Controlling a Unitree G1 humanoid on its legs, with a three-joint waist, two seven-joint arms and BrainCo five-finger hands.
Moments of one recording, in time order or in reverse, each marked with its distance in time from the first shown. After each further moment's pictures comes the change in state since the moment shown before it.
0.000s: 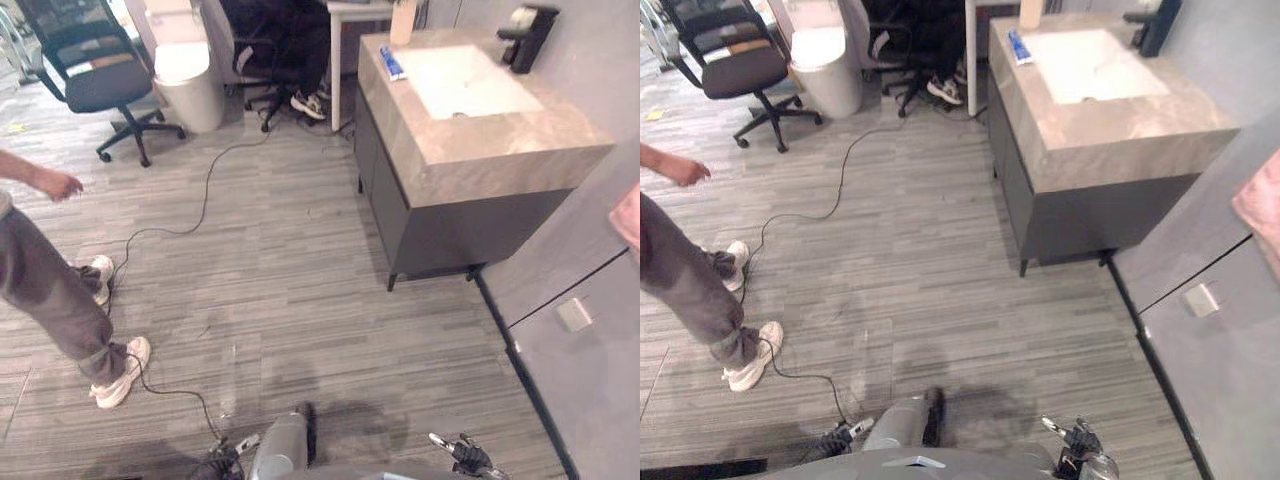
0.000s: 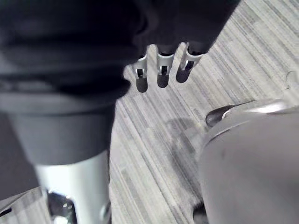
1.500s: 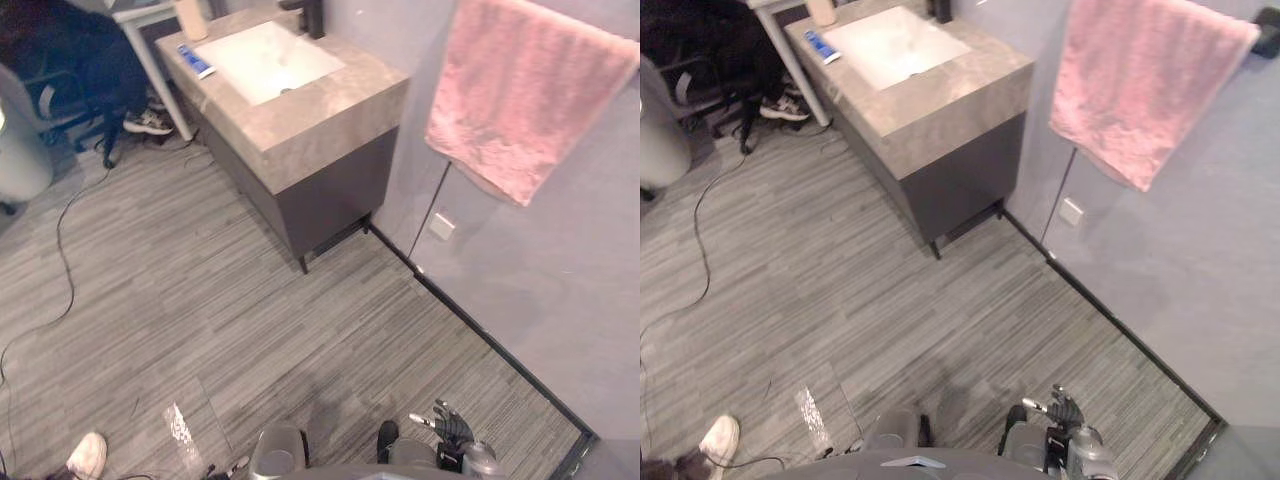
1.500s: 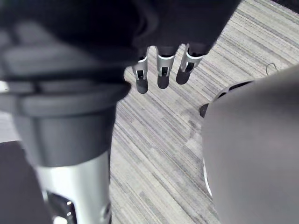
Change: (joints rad) left arm -0.002 -0.017 0.077 -0.008 0.049 0.017 0.010; right arm -0.005 -0.025 0.205 -0.134 0.030 -0.015 0.036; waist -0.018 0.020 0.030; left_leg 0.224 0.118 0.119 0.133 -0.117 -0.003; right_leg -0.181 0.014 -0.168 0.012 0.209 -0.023
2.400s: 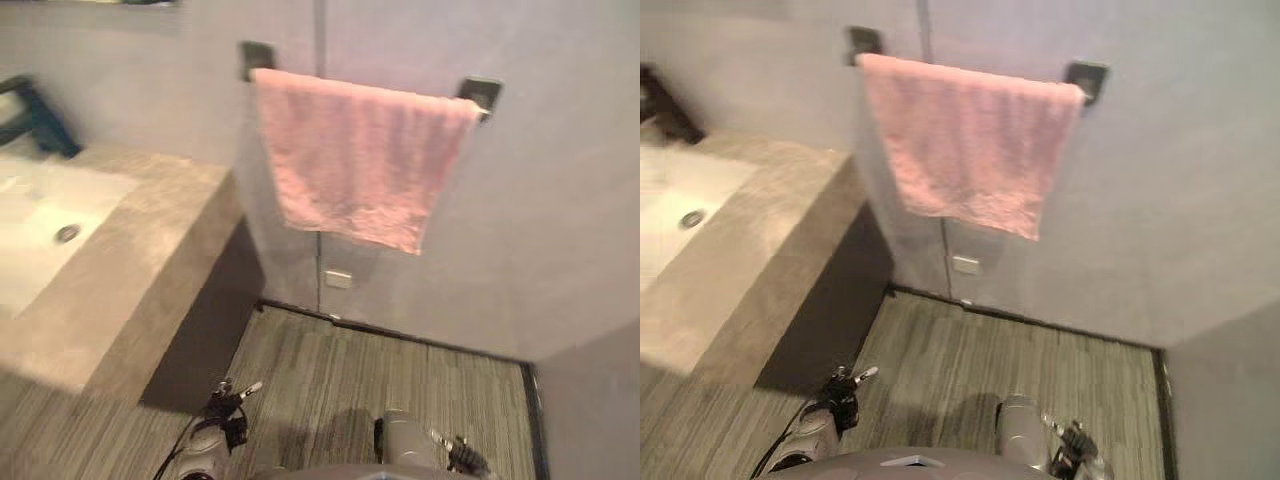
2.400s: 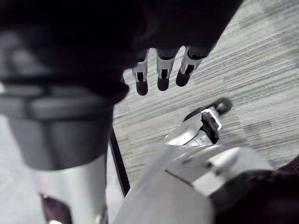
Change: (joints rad) left arm -0.123 0.040 -0.095 -0.072 -0.007 -0.030 -0.008; right arm 0.050 0.053 -0.214 0.095 0.128 0.043 -0.014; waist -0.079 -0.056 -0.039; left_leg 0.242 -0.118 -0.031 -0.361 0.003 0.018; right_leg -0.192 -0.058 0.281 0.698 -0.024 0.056
